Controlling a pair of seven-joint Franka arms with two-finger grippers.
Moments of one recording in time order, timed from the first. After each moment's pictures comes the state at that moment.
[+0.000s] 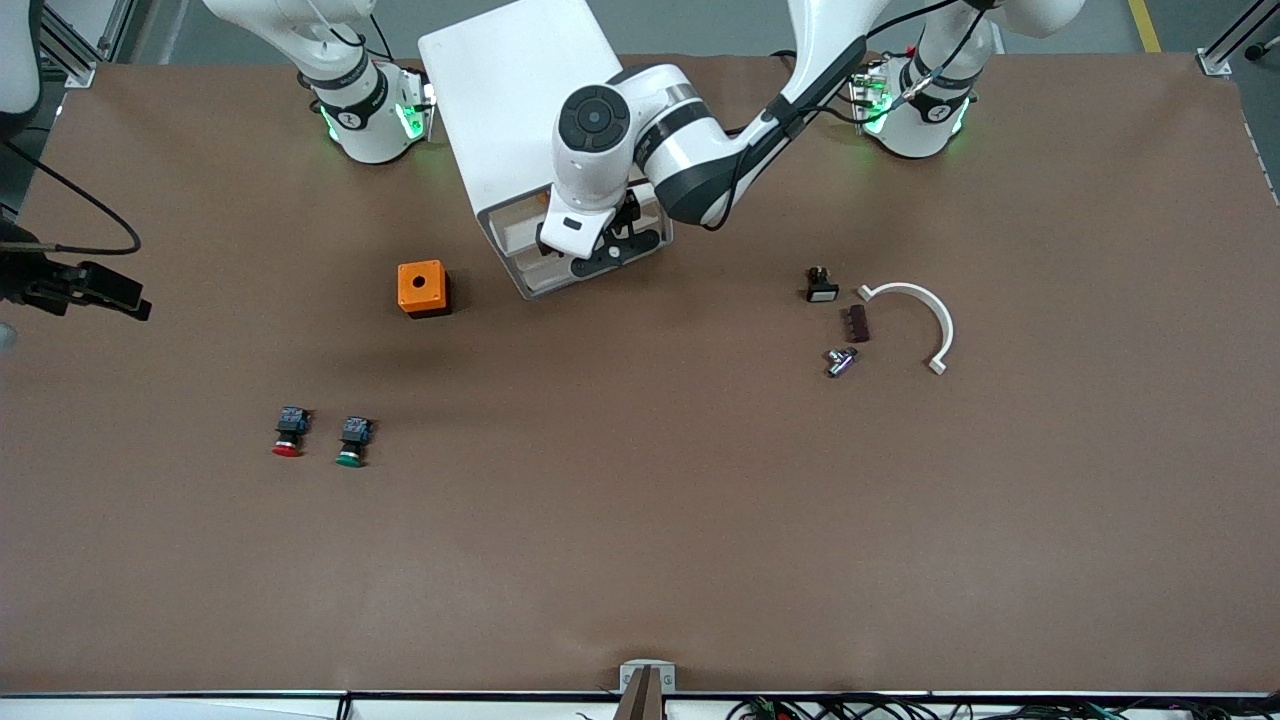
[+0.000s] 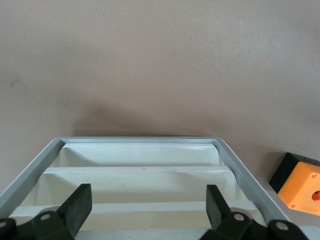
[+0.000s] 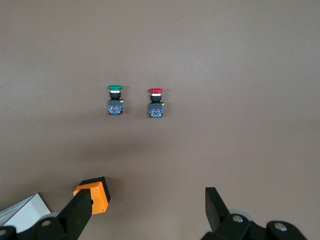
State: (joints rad) left arm -0.67 0.59 -0.41 -1.49 -0.01 2.06 -1.43; right arm 0.01 0.05 -0.12 -1.60 0.00 1.62 -0.04
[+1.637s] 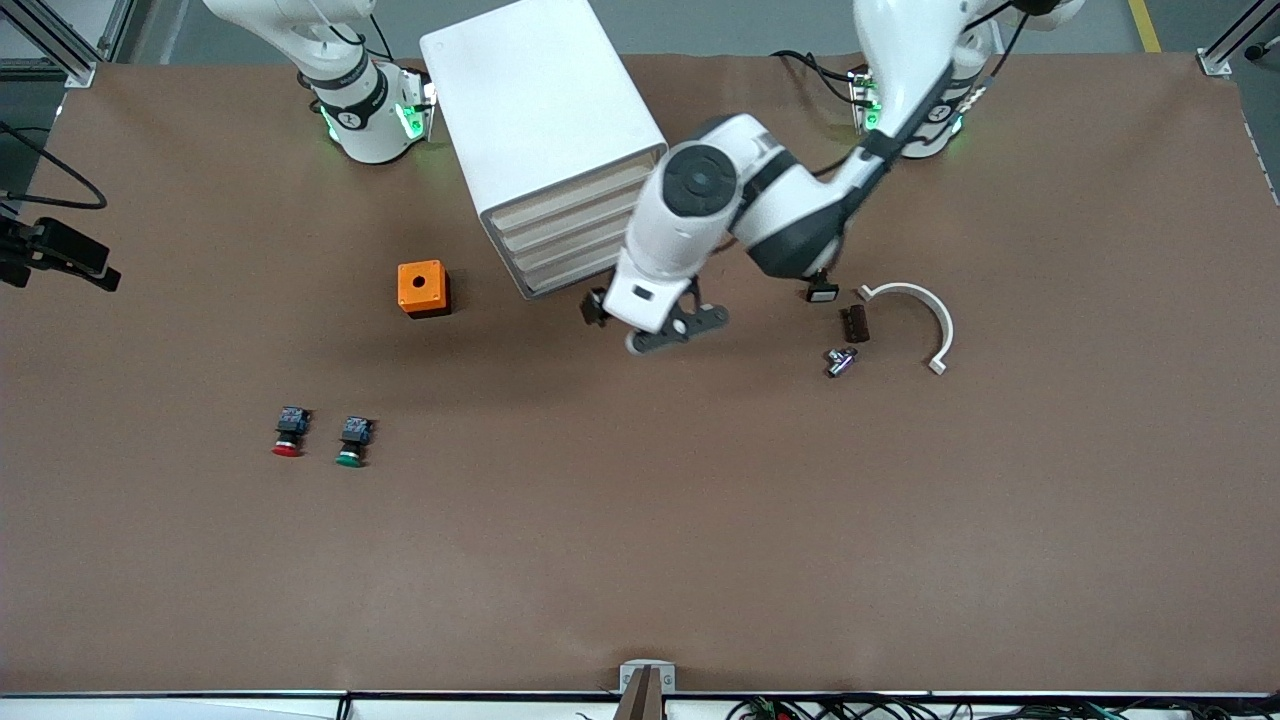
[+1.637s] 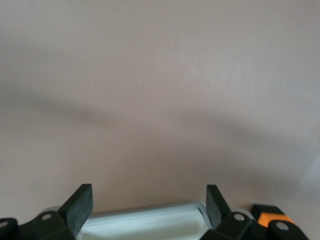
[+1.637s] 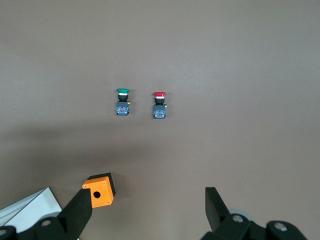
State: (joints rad) left arm -0.41 0.55 -0.40 -1.47 -0.01 2.10 -1.09; right arm 0.01 0.03 -0.10 -1.51 0.00 1.54 -0.04
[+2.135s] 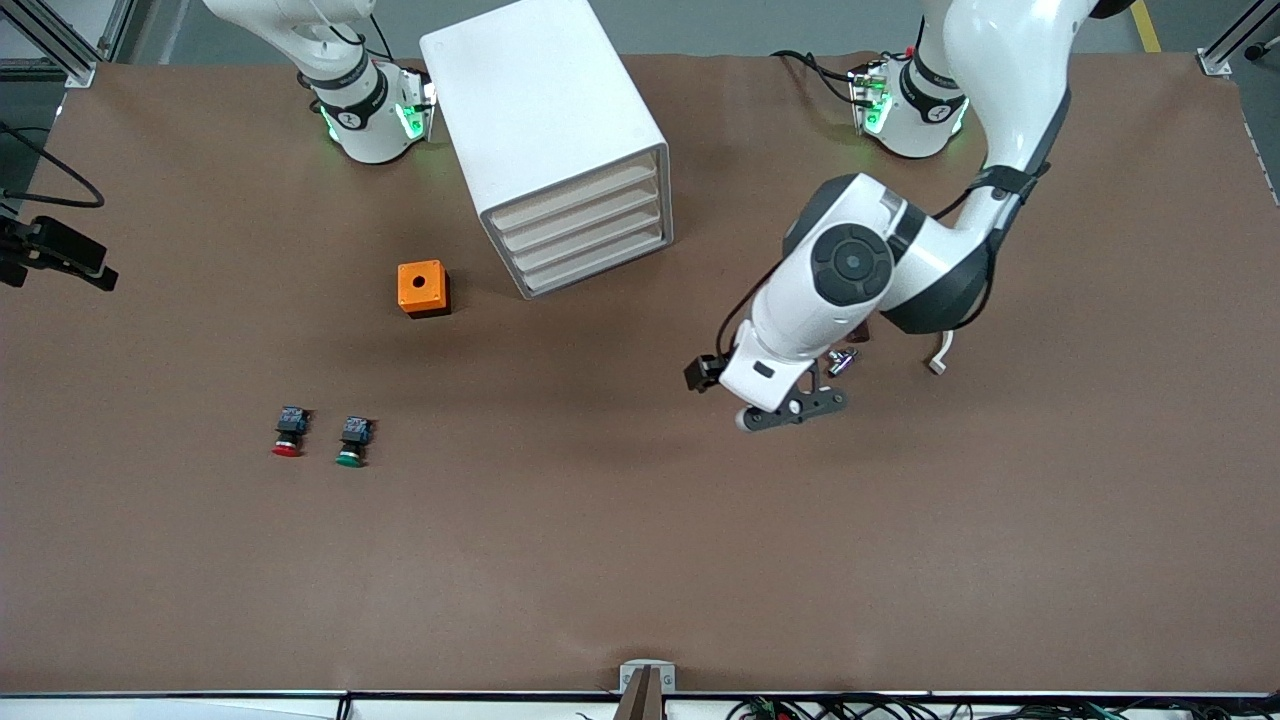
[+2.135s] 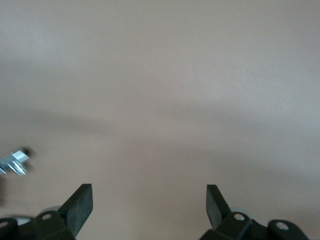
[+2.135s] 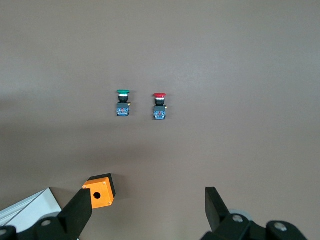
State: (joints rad) left arm -0.22 0.54 -0.40 -1.47 0.07 2.05 -0.80; right arm 0.01 0.03 -0.10 -1.51 0.00 1.54 -0.04
